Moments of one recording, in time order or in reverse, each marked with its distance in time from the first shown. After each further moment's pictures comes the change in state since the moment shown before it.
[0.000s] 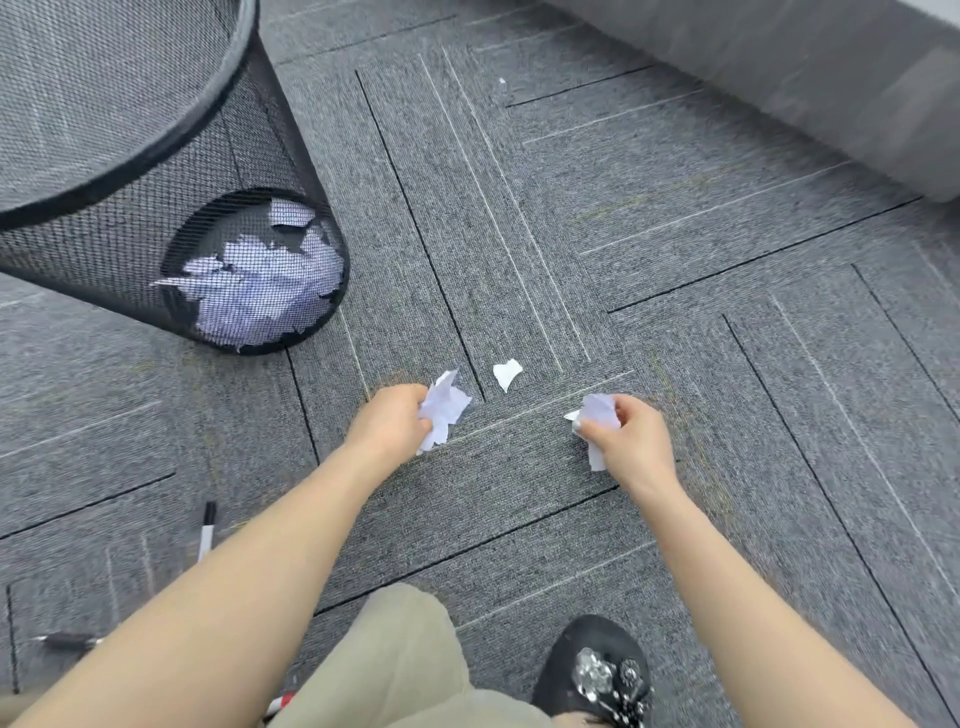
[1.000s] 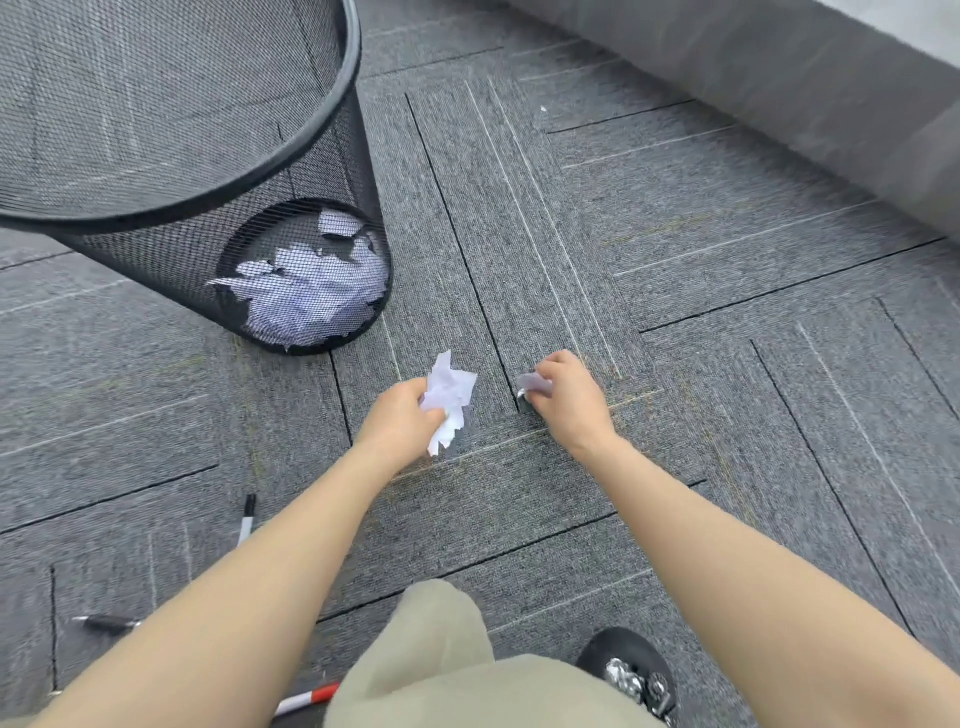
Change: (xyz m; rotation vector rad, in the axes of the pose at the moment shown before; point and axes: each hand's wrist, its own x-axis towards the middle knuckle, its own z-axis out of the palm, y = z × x) left_hand -0.023 -0.013 -0.028 -0.379 0.040 -0.086; right_hand 0.023 -0.061 0.067 -0.433 -0.171 -0.392
